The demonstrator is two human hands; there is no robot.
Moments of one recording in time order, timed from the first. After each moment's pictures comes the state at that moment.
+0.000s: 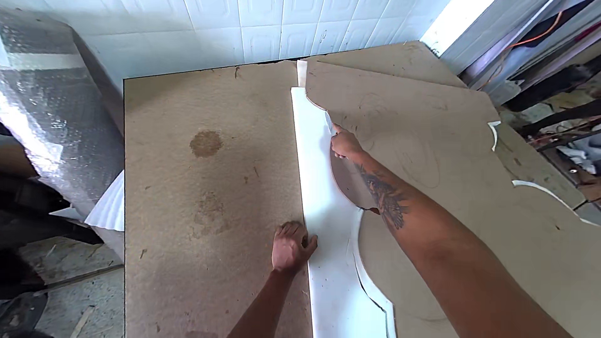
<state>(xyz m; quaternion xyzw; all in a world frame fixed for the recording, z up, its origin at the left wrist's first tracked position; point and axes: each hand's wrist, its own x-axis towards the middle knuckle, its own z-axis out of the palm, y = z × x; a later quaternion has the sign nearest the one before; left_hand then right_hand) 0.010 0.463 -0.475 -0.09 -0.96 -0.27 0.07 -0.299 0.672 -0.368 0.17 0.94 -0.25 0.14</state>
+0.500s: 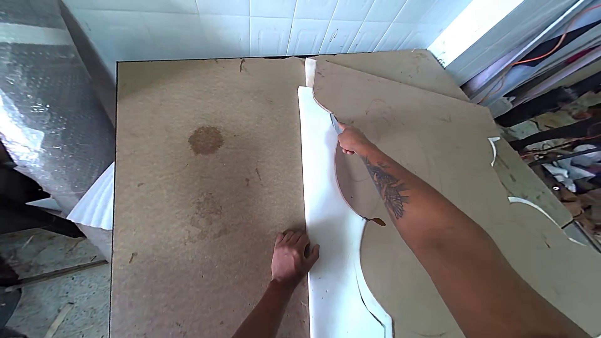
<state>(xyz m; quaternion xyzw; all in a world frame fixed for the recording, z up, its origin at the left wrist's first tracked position) 0.006 0.460 -0.474 -0.10 -0.95 -0.28 0.08 -0.345 0.668 -0.357 0.19 0.95 -0.16 0.21</state>
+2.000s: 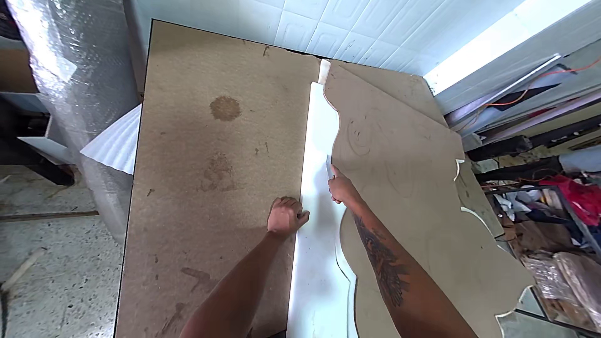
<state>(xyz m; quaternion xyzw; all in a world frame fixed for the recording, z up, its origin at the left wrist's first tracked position) 0.018 0.457 -0.481 -0.11 -0.95 -0.29 0.06 -0.109 0.633 -0.359 0.18 0.93 -0.20 0.27</state>
